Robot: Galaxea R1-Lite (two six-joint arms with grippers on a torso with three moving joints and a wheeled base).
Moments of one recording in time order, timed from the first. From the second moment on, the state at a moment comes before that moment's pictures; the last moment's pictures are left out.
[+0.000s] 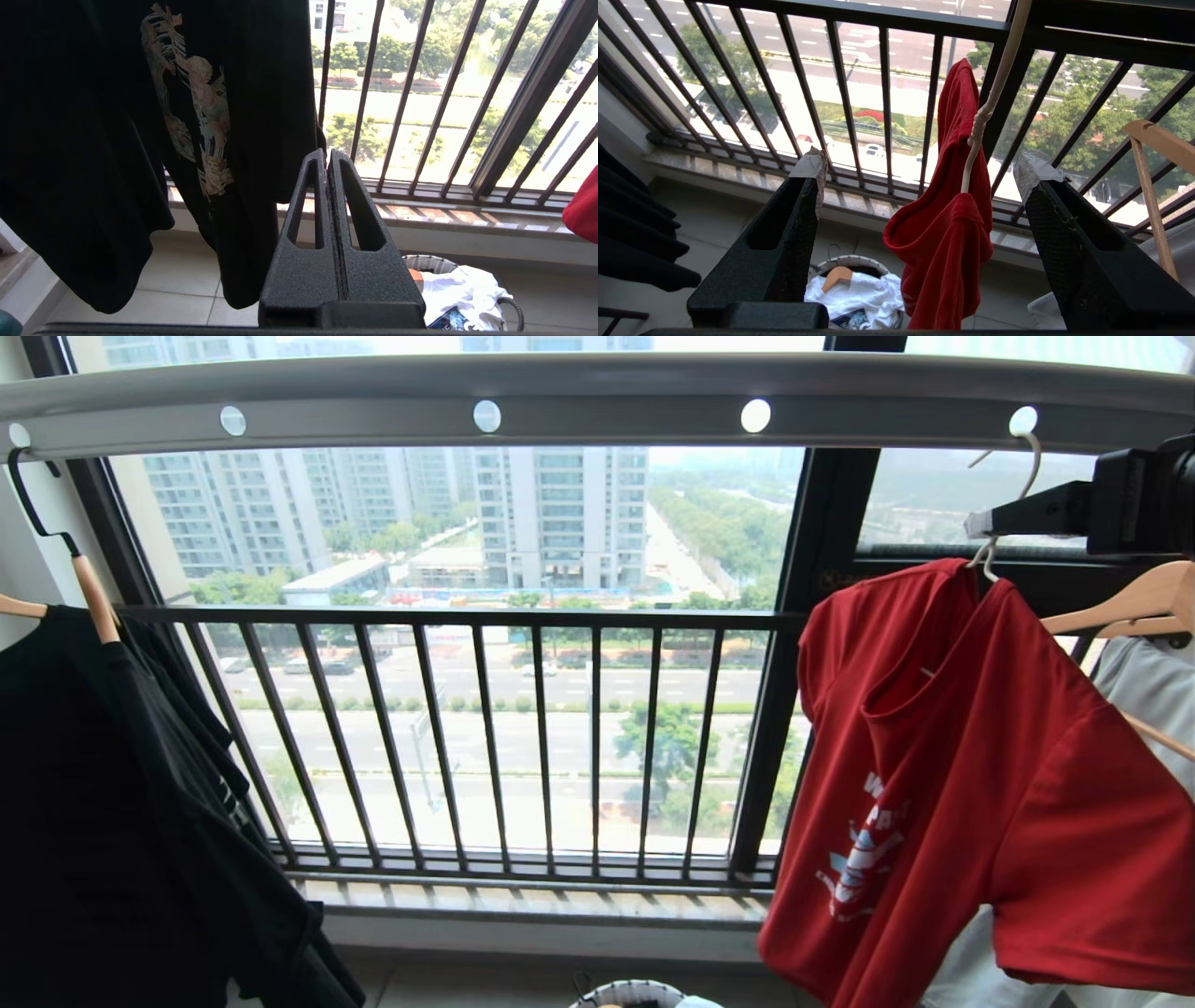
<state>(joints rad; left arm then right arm) -0.01 0.00 0.00 0.00 0.02 -0.05 0.10 1.47 -1.61 0.43 0.11 0.02</state>
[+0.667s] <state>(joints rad) -0.01 0.00 0.00 0.00 0.02 -0.05 0.08 1.59 -1.61 0.26 0.08 0.03</state>
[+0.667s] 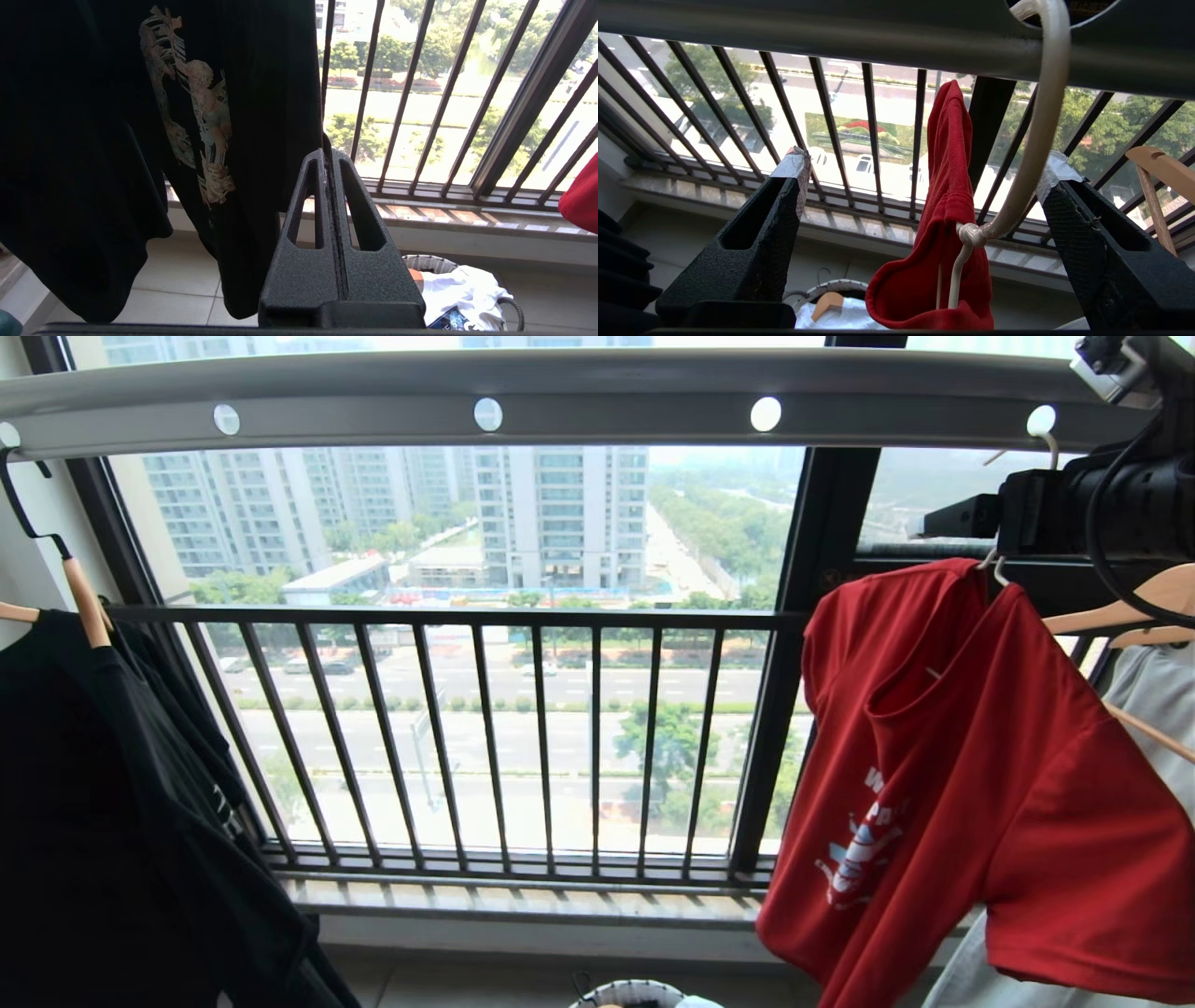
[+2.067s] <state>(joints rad) -0.01 0.00 0.00 0.00 0.02 -0.05 0.04 1.62 -1.52 0.10 0.07 0.04</state>
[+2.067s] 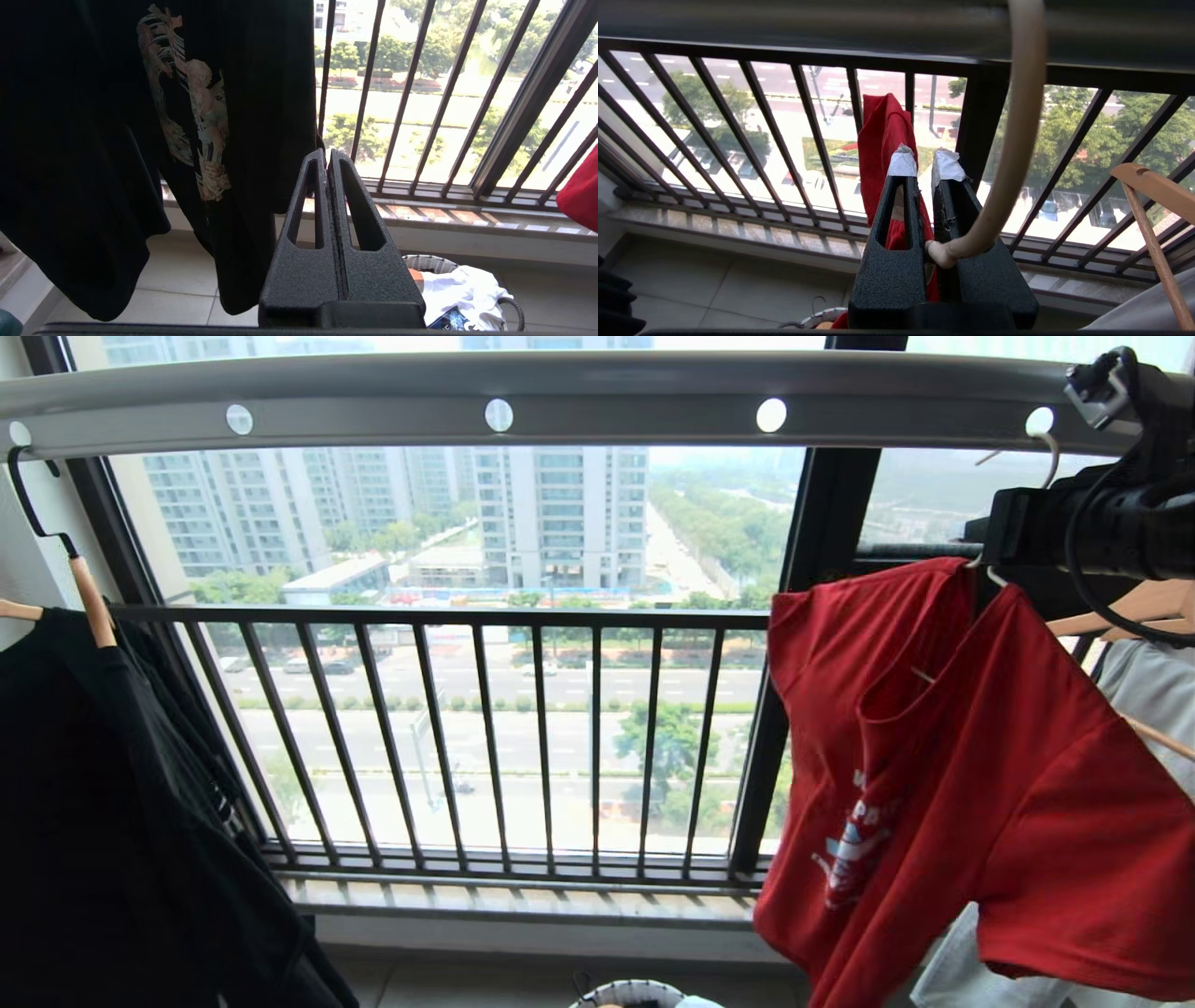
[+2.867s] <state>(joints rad) -0.01 0.00 0.00 0.00 0.02 -0.05 0.04 1.58 -1.51 0.10 0.05 0.04</state>
